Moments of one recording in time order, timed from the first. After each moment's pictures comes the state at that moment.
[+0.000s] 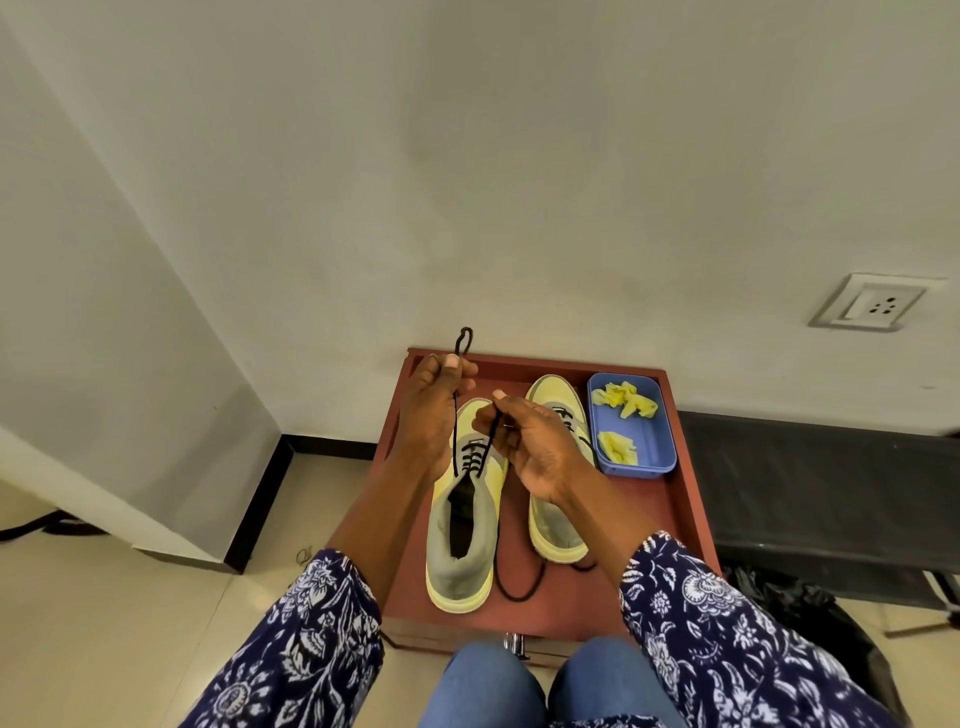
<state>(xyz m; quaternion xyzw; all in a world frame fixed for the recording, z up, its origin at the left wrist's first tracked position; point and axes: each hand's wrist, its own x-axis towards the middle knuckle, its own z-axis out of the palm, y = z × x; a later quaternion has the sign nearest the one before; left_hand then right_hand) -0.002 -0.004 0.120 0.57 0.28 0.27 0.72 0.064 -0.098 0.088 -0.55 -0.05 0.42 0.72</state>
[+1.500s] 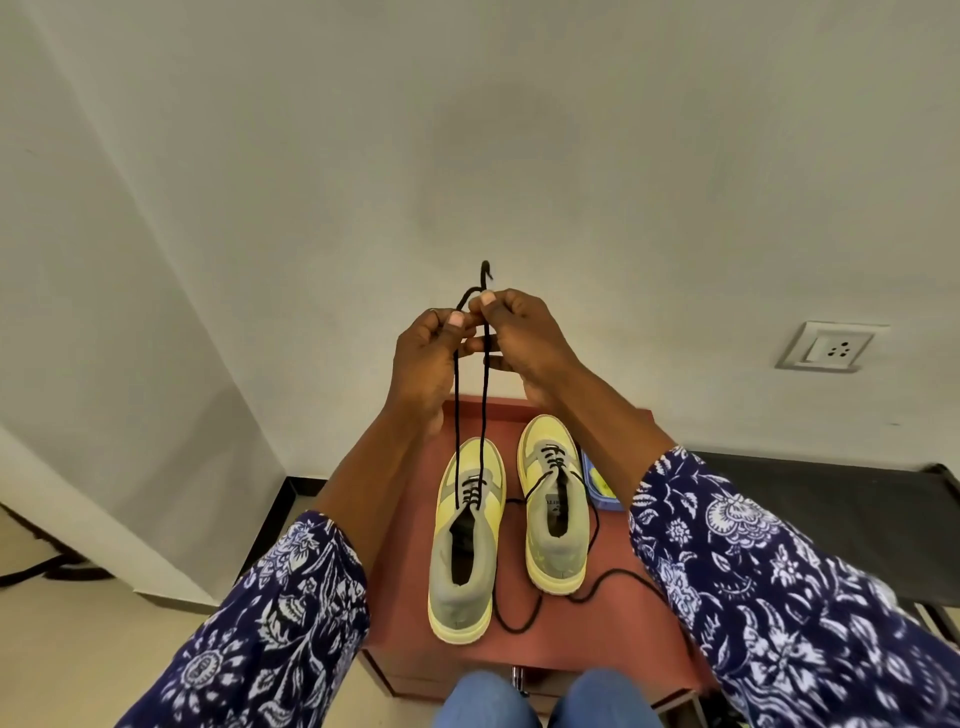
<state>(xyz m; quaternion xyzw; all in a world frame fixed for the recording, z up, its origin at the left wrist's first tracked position) -0.007 -0.008 0.224 0.63 0.22 0.30 0.68 0.063 -0.081 0.248 -0.68 -0.28 0.23 0.64</state>
